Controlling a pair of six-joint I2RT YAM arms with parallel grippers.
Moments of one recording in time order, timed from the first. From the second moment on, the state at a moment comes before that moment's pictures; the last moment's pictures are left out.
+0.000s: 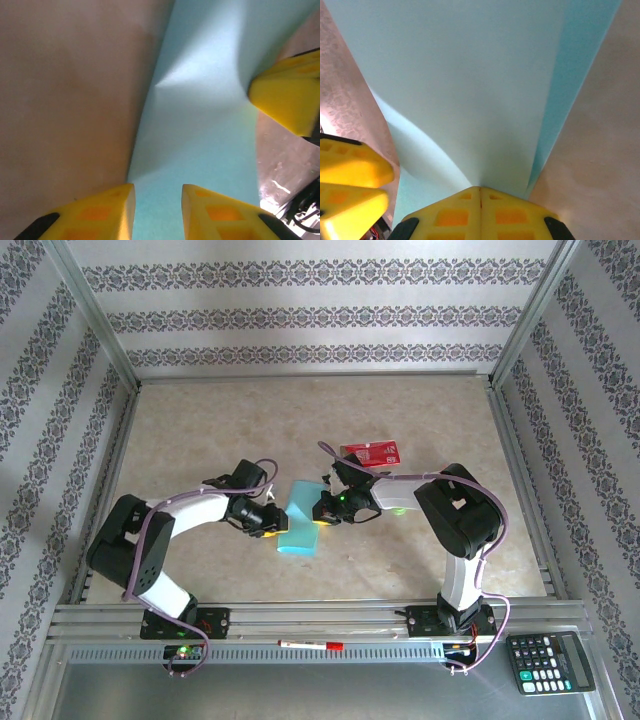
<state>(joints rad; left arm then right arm) -0.42 1.56 0.76 -0.44 0.53 -0.58 0.62 1.89 0.94 -0.14 -0.61 0.75</state>
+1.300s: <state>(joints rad) -0.42 1.52 0.61 -0.30 0.64 -0.66 0.62 1.89 0.94 -0.14 -0.61 0.75</state>
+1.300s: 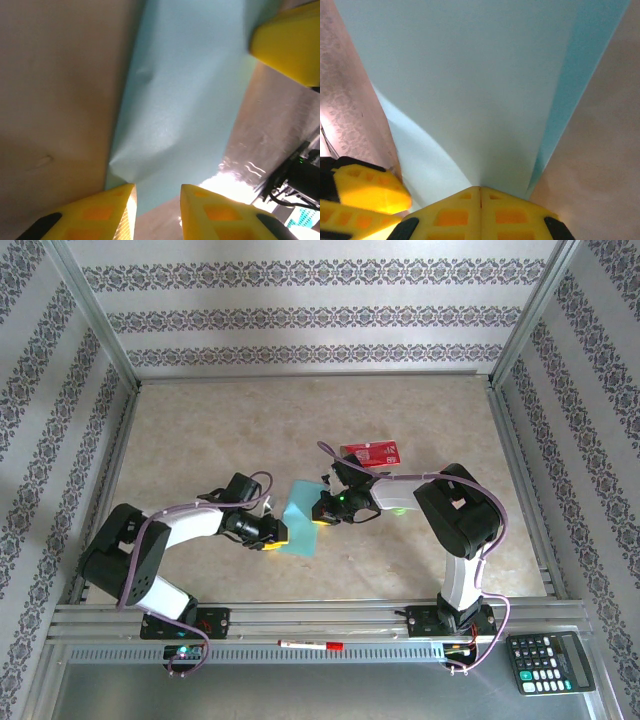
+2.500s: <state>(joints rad) -0.34 1.86 0.94 -0.14 0.63 -0.68 0.62 1.89 0.94 -0.14 -0.61 0.75</state>
